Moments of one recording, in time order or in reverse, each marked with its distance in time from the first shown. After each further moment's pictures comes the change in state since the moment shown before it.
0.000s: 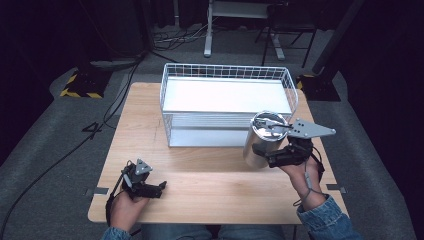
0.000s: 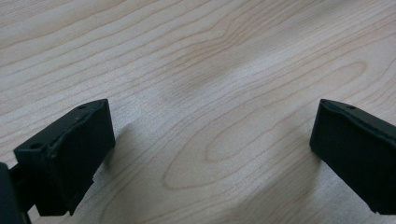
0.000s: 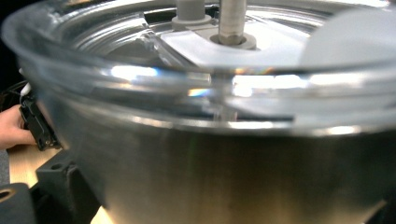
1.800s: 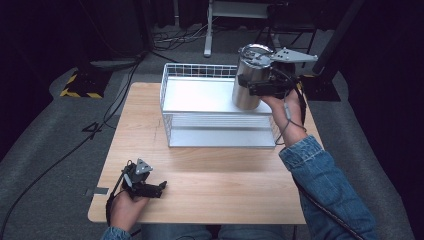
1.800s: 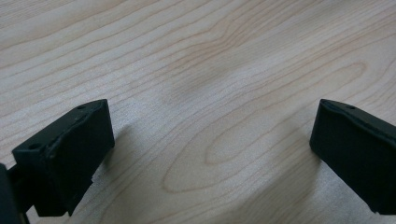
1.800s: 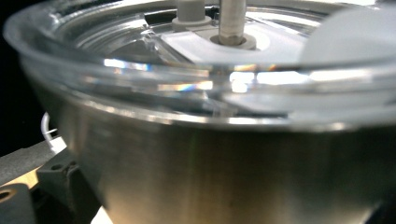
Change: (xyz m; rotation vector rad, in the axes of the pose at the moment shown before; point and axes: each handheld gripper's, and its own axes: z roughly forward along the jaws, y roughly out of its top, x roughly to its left) left arm 0.000 0.001 0.001 -0.003 -0.003 -0.001; right arm -0.069 0.120 0.073 -0.040 -0.171 0.067
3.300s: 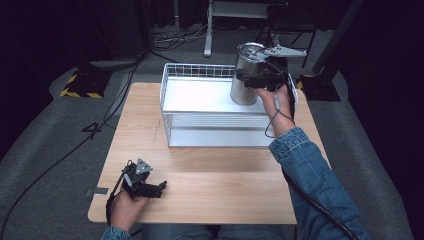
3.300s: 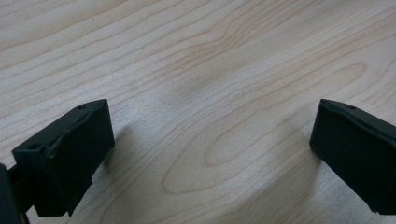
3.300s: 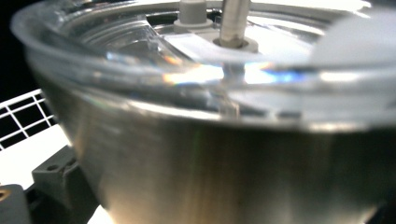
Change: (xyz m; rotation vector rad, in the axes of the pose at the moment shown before) left arm 0.000 0.000 0.000 0.003 -0.004 0.004; right arm -0.024 -0.009 0.037 0.026 -0.058 0.054
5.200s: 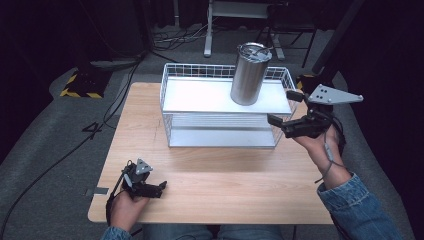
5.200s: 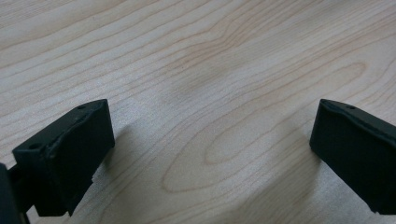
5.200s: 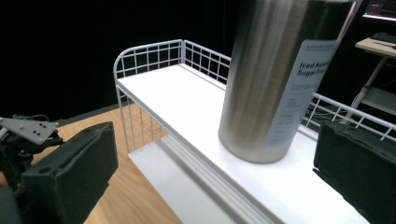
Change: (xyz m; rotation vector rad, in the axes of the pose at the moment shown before) left arm -0.001 0.000 0.000 -0.002 0.004 -0.005; right arm 0.020 -0.051 -0.139 -0.035 0.174 -0.133
